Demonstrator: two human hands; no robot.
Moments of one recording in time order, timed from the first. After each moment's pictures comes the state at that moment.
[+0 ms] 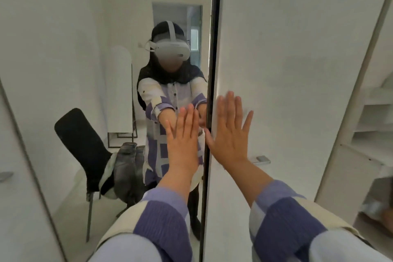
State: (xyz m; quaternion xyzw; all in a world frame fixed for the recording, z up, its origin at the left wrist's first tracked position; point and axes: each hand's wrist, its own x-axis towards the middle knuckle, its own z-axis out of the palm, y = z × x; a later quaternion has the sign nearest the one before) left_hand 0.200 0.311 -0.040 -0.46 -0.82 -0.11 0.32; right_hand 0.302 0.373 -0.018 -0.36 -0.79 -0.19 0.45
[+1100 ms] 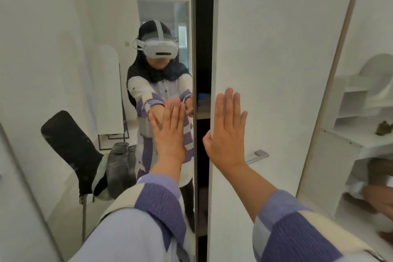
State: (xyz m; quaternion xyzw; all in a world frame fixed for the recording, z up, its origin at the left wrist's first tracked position) left_hand 0.200 0.306 -0.038 -0.44 -0.83 -0.05 0.33; right_hand 0.340 0.332 -0.025 -0.34 -0.79 -0.12 0.50
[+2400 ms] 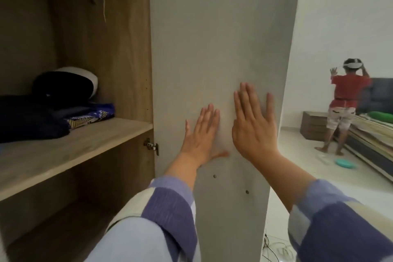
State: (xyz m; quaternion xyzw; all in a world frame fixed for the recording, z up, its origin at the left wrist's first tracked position) left_hand 0.511 0.413 0.020 -0.91 -0.31 -0.24 0.09; right_hand 0.624 0.314 0.046 -0.70 -0.46 -0.53 0.14
